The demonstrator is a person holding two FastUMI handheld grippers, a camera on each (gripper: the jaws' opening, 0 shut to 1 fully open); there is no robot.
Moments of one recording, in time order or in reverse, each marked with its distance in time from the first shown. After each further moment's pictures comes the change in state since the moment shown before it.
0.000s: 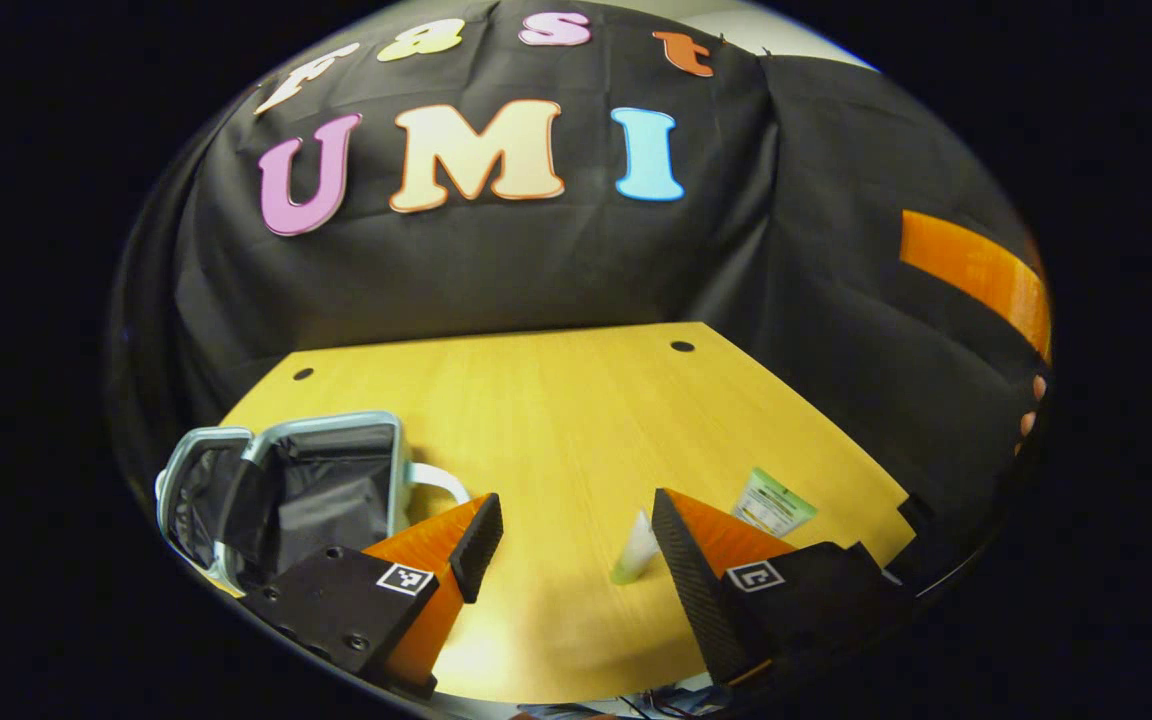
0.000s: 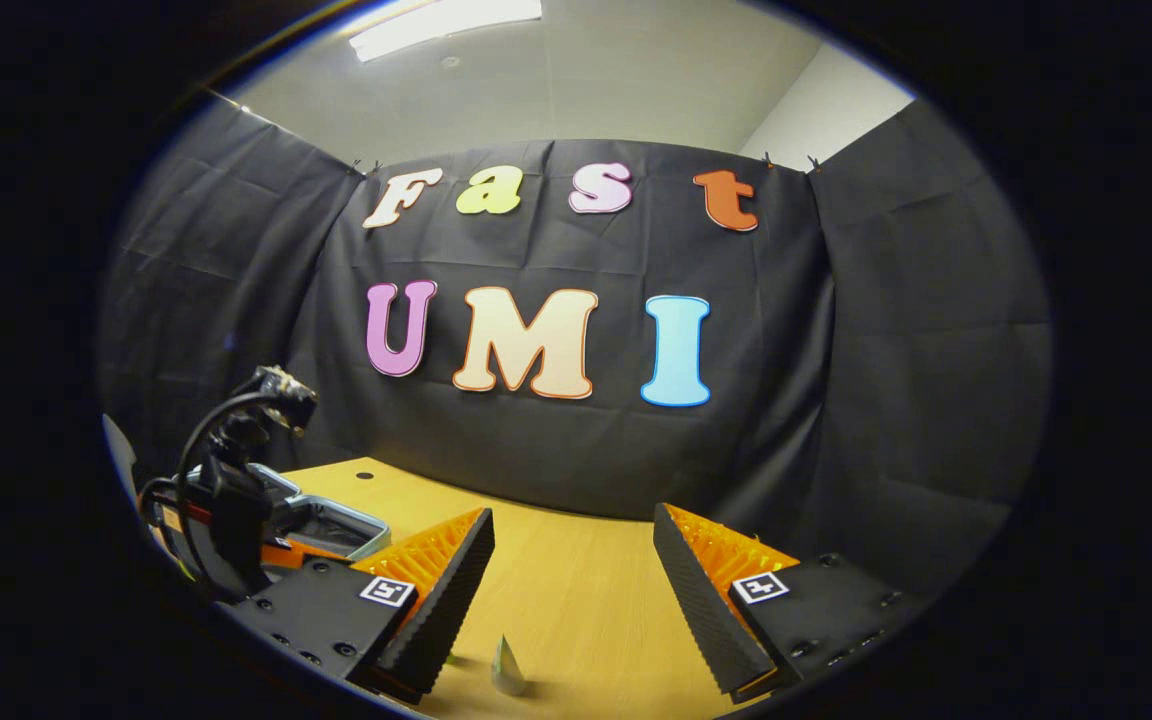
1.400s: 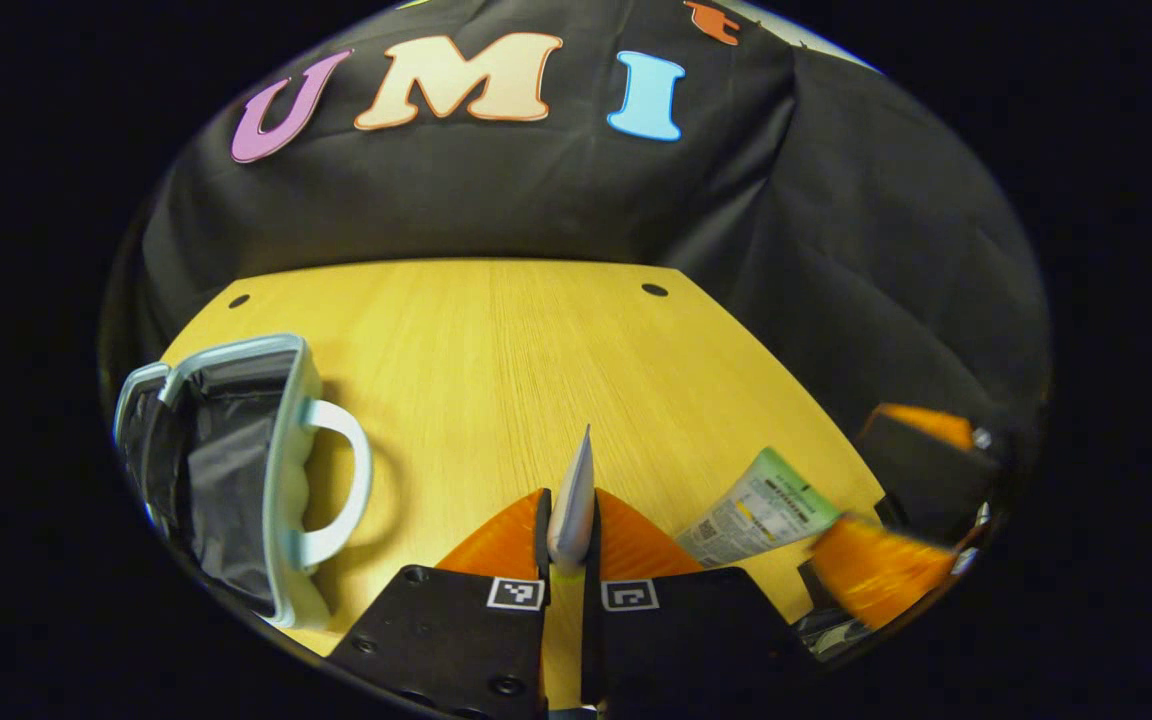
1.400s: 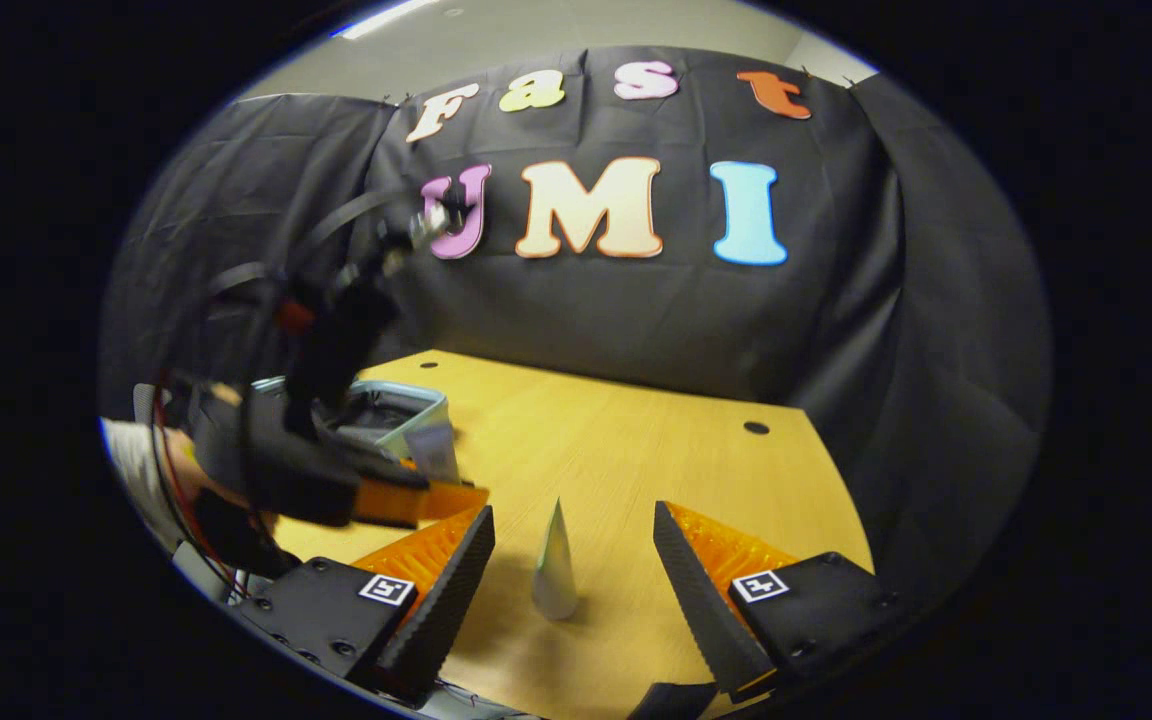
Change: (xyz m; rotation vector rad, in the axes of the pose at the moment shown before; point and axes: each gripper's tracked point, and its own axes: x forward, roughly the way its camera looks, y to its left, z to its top) left arm 0.031 -0.014 -0.011 -0.085 0.130 -0.071; right arm -0.006 0.057 -0.187 0.044 0.366 0.230
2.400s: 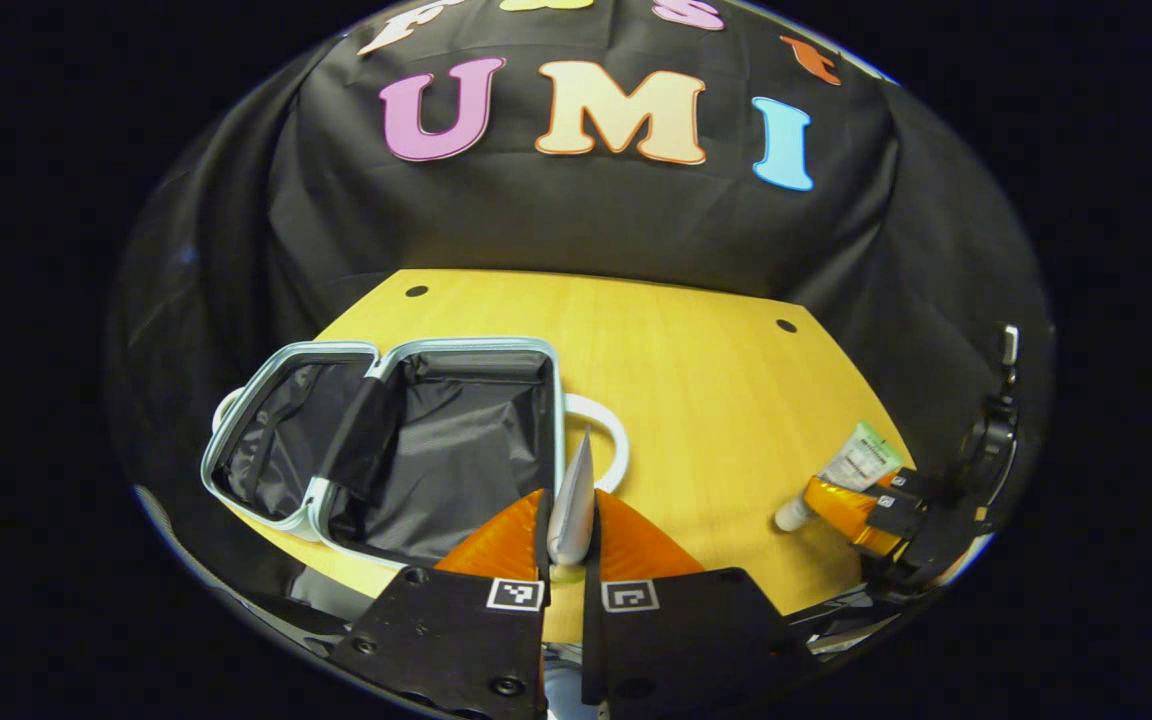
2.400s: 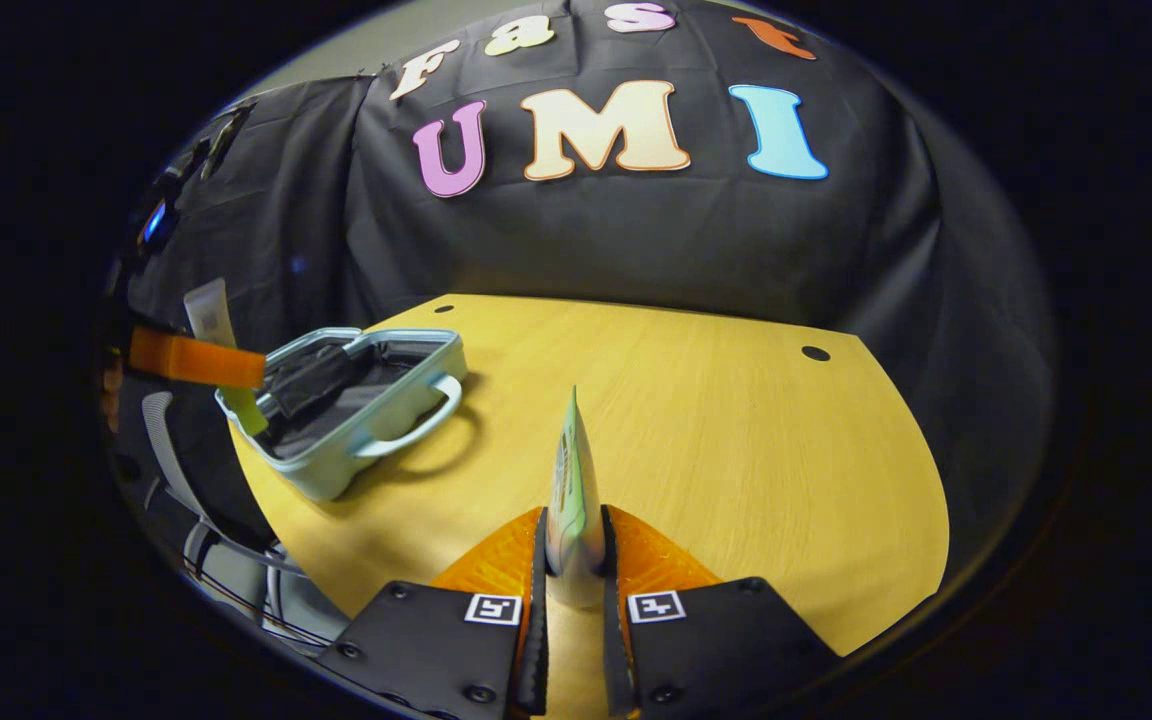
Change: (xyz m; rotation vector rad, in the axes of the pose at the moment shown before) left arm -0.126 0.147 -0.012 -0.130 0.022 0.340; right arm 0.056 0.043 -0.020 0.079 0.178 0.083
